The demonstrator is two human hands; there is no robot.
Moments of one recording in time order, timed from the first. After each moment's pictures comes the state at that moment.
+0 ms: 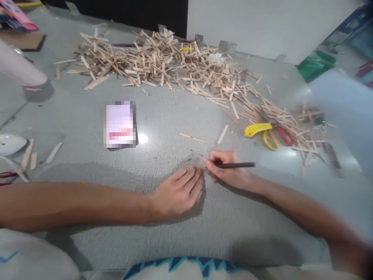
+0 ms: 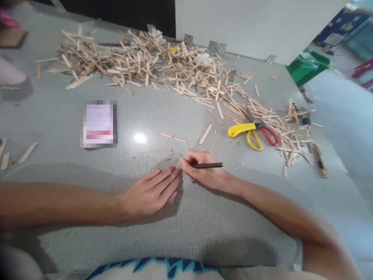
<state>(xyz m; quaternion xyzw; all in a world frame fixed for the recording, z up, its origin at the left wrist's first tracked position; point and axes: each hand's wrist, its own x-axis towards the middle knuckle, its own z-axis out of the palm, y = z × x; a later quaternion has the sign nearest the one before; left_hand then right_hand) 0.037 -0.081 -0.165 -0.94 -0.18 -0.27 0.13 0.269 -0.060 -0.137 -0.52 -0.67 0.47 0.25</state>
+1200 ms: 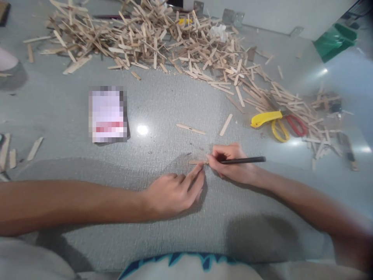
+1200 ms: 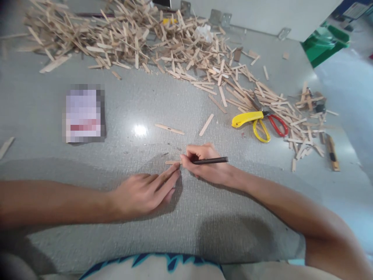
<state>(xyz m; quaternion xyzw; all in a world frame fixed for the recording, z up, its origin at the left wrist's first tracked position) 0.028 -0.081 -0.159 -0.96 -0.18 -0.22 0.07 0.280 -0.058 -0.140 -0.48 -0.70 0.46 0.24</state>
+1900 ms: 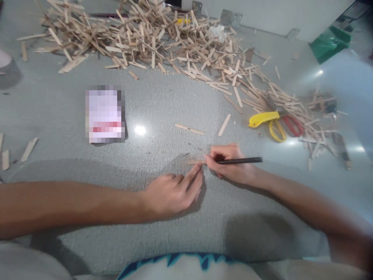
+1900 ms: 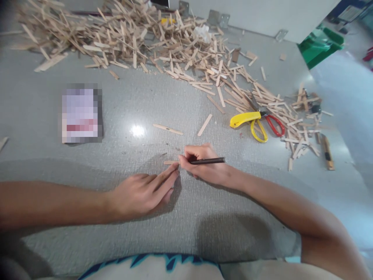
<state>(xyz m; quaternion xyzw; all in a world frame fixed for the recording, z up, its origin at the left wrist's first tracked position) 0.028 -0.080 -0.161 -0.96 -0.17 -0.23 0.07 0.279 -0.059 -0.140 -0.48 -0.69 0.48 0.24</state>
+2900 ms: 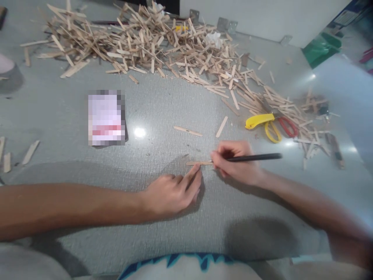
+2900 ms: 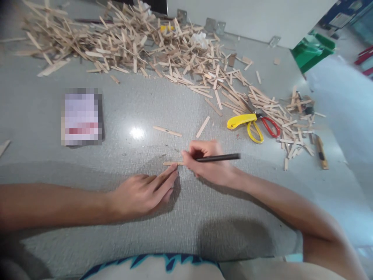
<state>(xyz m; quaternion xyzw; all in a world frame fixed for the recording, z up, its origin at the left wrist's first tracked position) 0.029 -0.080 -0.161 -0.96 -0.17 -0.22 0.08 0.279 -0.062 -0.114 -0.51 -0.64 0.46 0.32</state>
